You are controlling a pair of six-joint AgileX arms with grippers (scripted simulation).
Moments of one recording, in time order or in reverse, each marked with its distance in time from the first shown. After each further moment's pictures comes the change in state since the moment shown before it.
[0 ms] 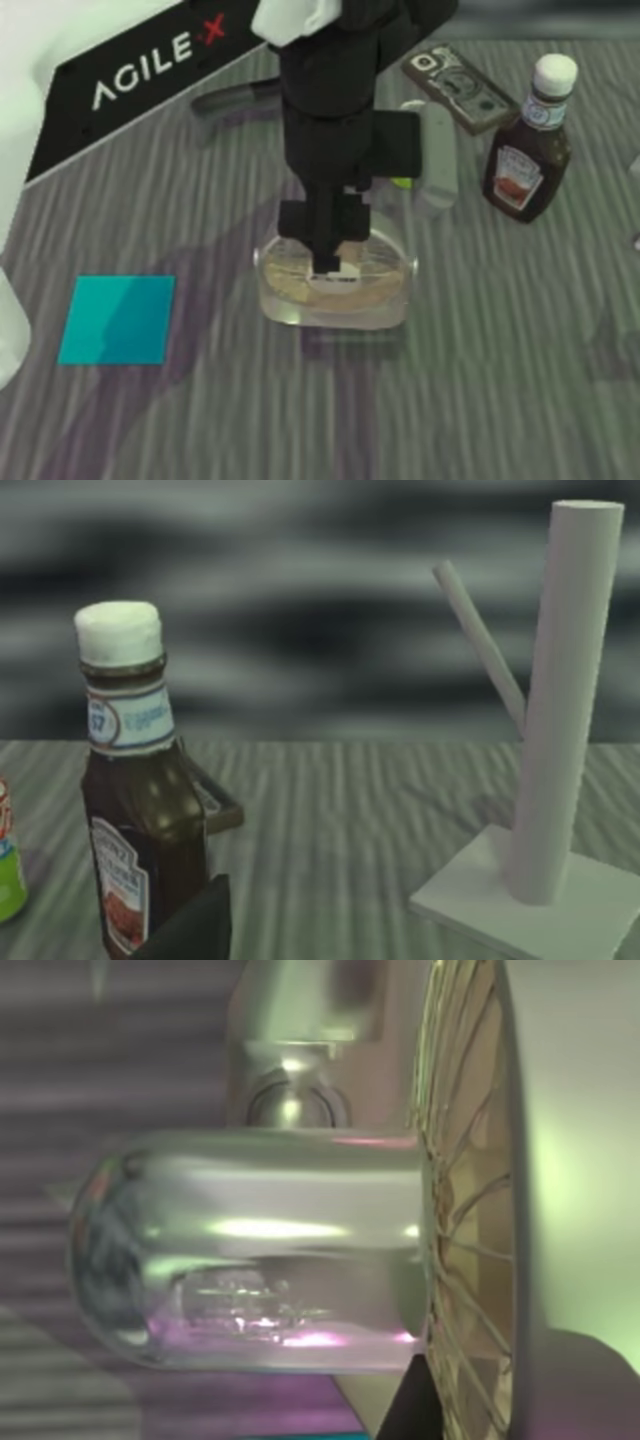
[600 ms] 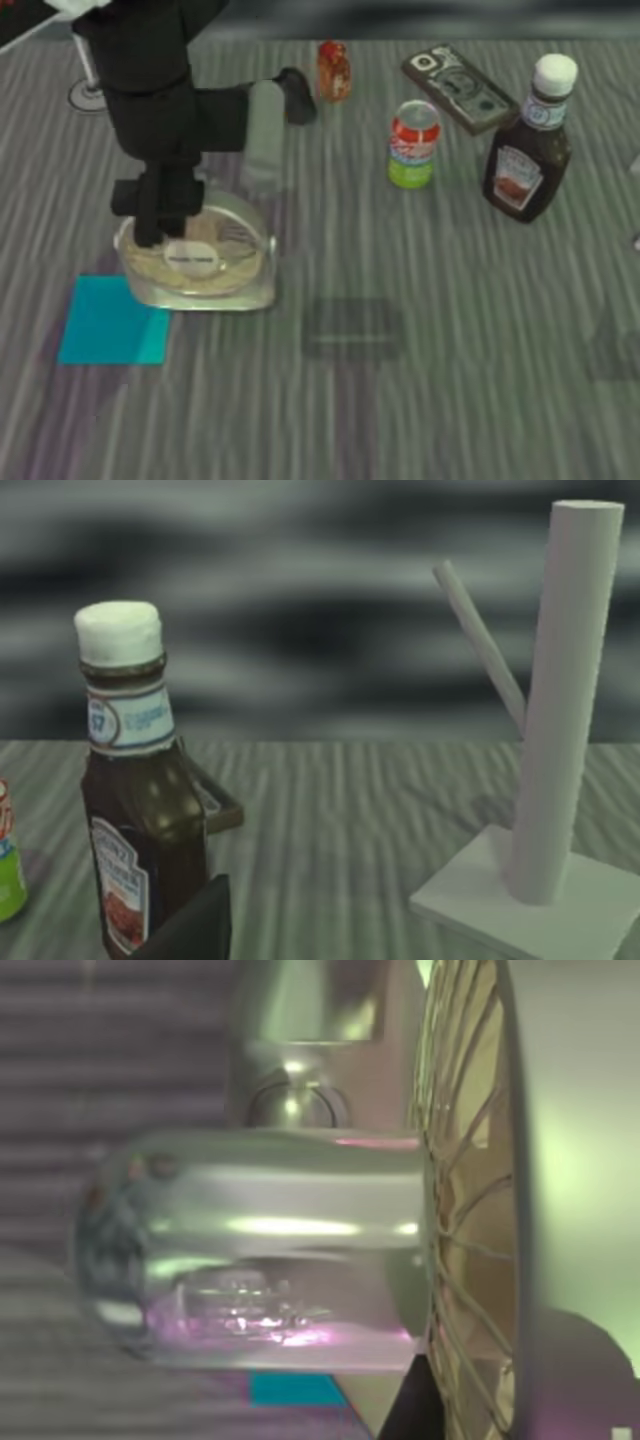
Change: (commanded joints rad) left arm 0.281 -0.209 -0.294 0.079 -0.001 0.231; right arm 0.000 0.000 0.000 0.000 0.000 0.000
